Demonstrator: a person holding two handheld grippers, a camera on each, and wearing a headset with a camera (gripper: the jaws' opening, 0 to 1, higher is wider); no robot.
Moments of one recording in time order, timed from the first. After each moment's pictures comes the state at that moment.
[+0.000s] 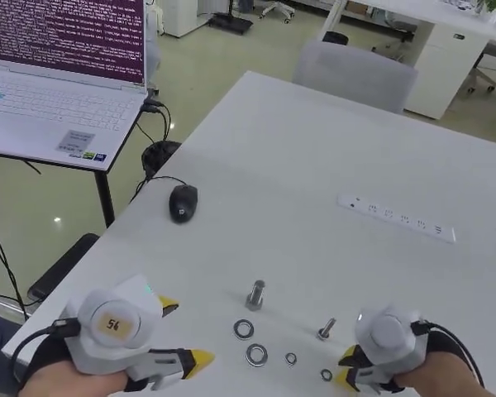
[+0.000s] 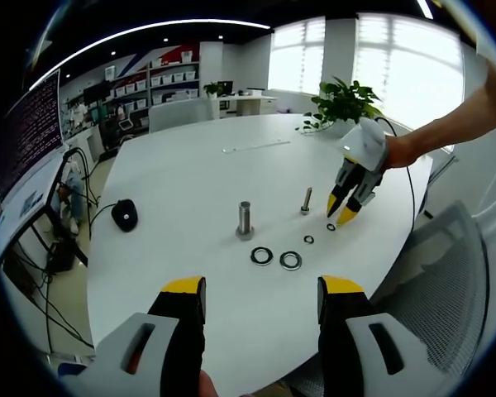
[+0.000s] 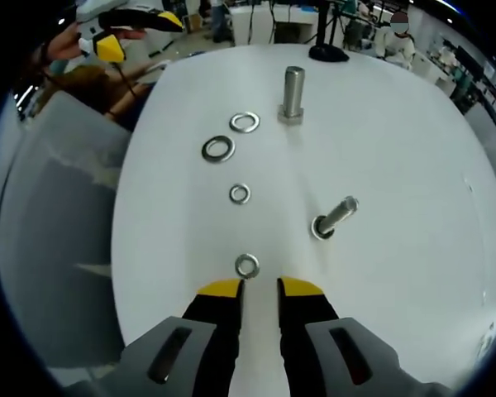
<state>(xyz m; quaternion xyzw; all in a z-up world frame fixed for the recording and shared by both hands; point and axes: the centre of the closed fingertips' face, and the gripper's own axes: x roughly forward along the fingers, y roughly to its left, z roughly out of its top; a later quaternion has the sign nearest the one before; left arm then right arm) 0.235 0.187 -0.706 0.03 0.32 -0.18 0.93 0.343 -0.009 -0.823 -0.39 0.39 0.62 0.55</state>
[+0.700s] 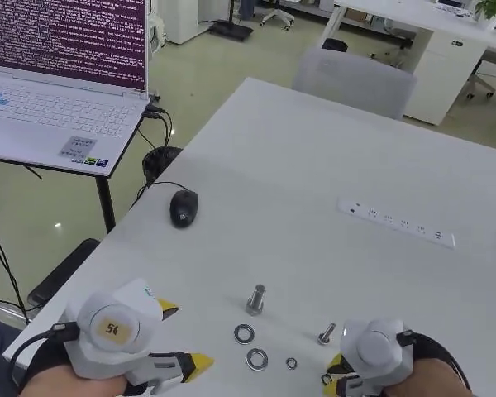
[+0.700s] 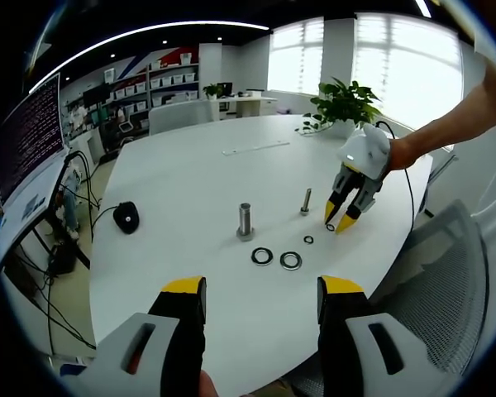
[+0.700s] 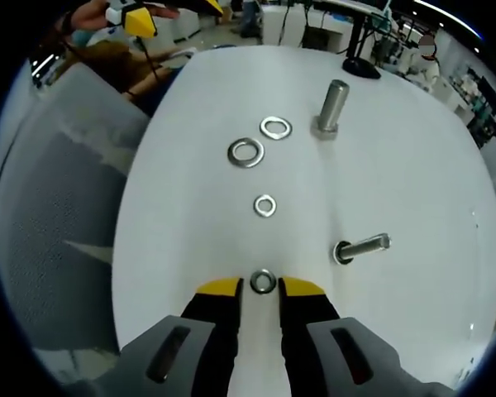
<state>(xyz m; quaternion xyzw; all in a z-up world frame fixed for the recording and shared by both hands) 0.231 0.188 -0.704 0.03 0.32 -0.17 0.93 0.335 -0.001 -0.825 -0.44 0.34 0.65 0.52</state>
